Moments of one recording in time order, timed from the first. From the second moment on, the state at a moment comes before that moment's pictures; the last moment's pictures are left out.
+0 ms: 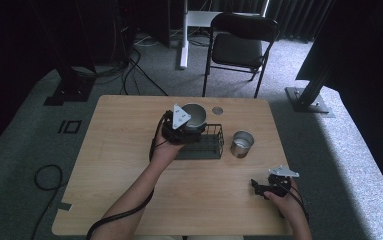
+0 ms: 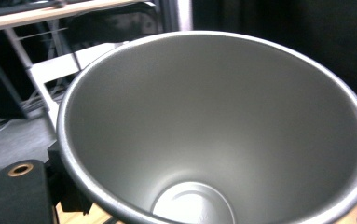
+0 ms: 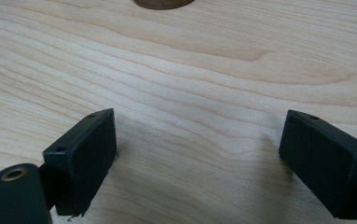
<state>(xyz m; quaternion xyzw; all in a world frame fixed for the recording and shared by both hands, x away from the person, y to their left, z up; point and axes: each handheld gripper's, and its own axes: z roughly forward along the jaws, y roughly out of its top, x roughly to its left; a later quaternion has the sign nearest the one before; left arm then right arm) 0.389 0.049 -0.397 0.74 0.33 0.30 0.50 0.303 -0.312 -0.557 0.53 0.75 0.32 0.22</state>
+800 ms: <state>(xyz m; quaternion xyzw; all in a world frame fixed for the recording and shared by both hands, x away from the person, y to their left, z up) 0.414 0.073 -0.443 0.73 0.40 0.30 0.47 0.303 -0.312 -0.556 0.53 0.75 0.32 0.22</state>
